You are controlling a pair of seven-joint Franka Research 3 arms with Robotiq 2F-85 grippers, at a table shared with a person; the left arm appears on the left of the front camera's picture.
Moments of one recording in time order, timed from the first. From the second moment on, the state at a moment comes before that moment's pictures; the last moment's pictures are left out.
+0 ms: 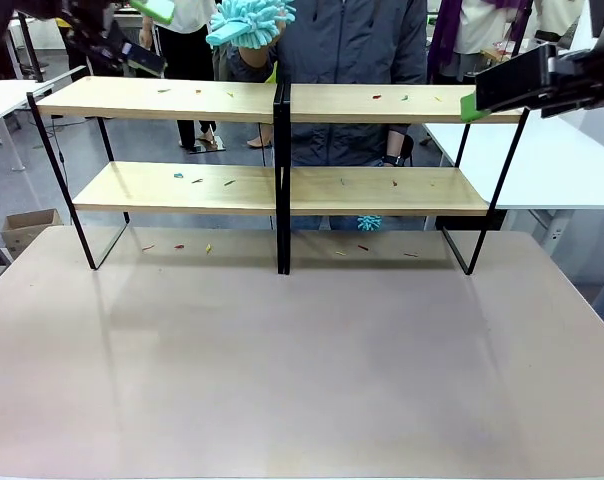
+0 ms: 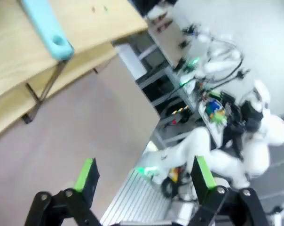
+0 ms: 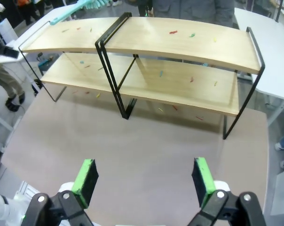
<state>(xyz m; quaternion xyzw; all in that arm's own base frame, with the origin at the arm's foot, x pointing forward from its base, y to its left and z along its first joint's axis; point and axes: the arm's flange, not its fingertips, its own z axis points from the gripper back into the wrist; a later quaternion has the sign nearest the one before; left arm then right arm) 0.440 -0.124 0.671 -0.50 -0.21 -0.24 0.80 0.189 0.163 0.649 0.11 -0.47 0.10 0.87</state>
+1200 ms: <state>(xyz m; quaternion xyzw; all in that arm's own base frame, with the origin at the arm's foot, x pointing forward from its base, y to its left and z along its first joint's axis) 0.580 -0.120 0.626 -0.61 -0.22 -0.01 0.76 0.189 0.163 0.649 0.11 -0.47 0.10 0.87</state>
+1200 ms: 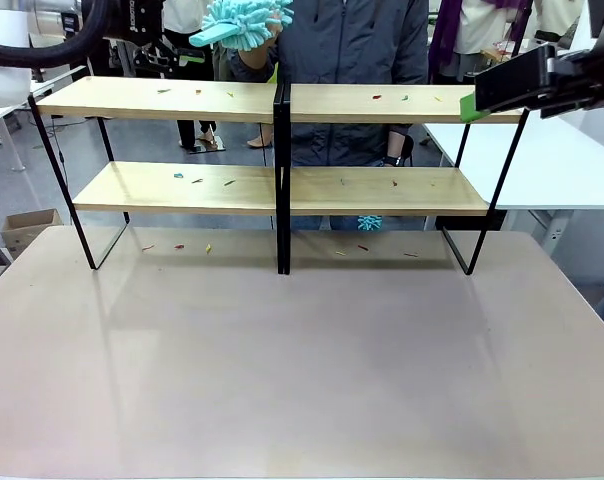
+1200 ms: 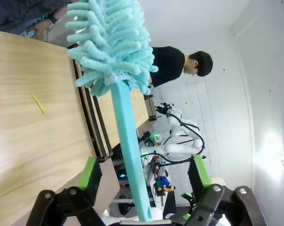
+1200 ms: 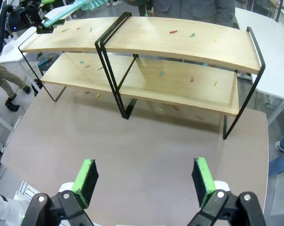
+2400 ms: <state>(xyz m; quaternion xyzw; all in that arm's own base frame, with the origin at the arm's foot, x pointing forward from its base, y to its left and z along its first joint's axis) 0.572 -0.112 0.635 -0.59 -0.24 -0.02 0.77 0.189 0.163 0.649 0.11 -0.47 0.10 0.87</state>
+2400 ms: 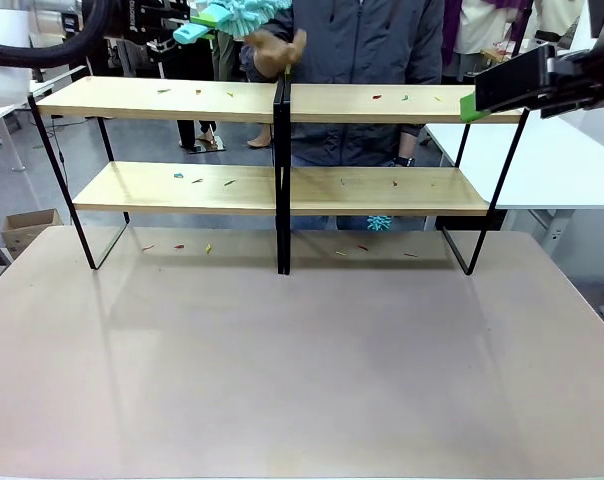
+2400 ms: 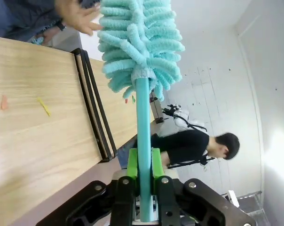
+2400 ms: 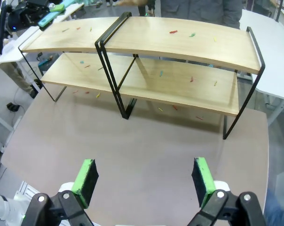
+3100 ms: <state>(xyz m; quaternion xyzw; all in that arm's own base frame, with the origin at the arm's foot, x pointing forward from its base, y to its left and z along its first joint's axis) 0.283 0.209 0.674 -0.41 -0.46 0.09 0.78 0.189 0.163 0.649 0.11 -0.47 0.10 0.87</state>
